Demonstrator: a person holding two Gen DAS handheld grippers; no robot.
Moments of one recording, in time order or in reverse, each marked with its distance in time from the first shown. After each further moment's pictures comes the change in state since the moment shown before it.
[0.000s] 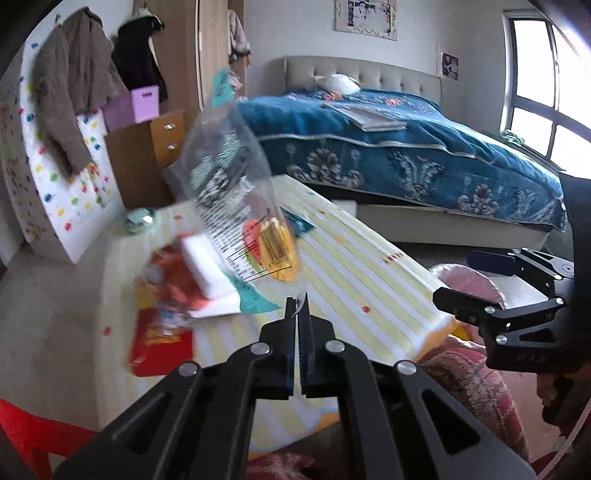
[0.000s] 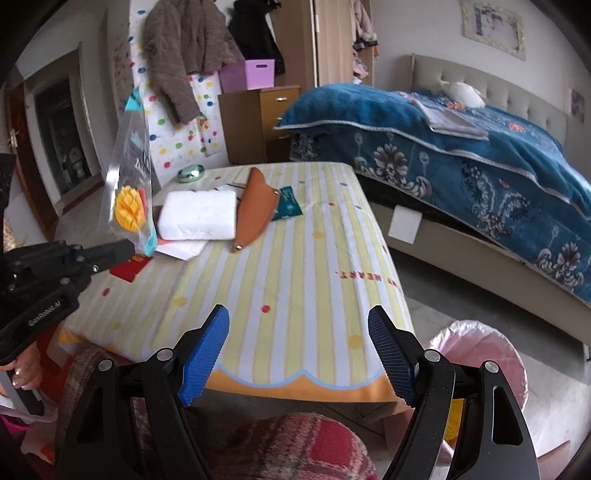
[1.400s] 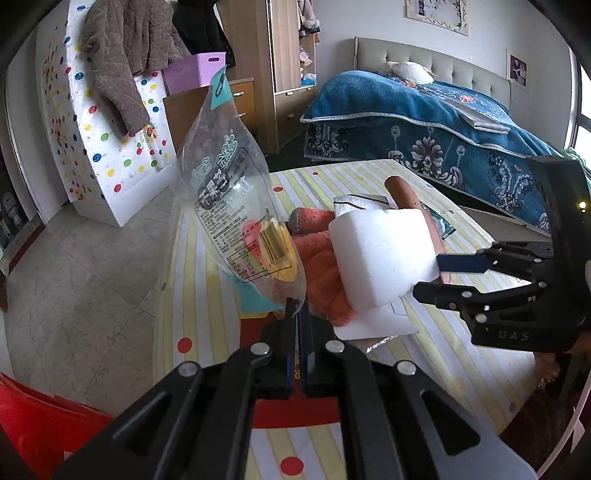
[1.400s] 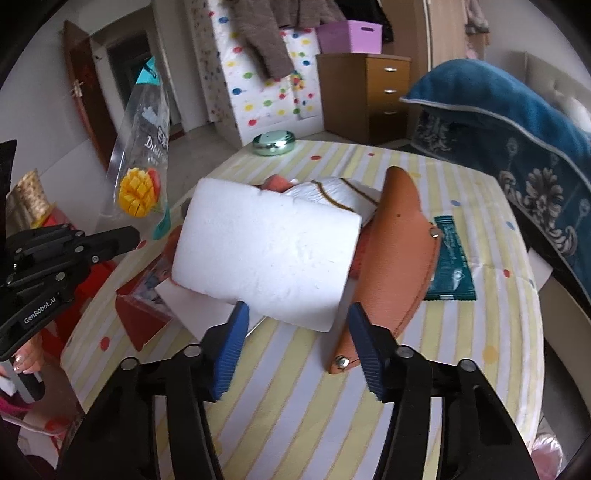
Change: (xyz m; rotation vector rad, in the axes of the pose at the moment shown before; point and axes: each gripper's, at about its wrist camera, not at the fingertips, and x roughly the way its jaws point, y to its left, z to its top) left arm 0.062 0.120 0.001 -0.132 0.090 0.179; right arm 0.163 0.077 0.077 -0.212 0.151 0.338
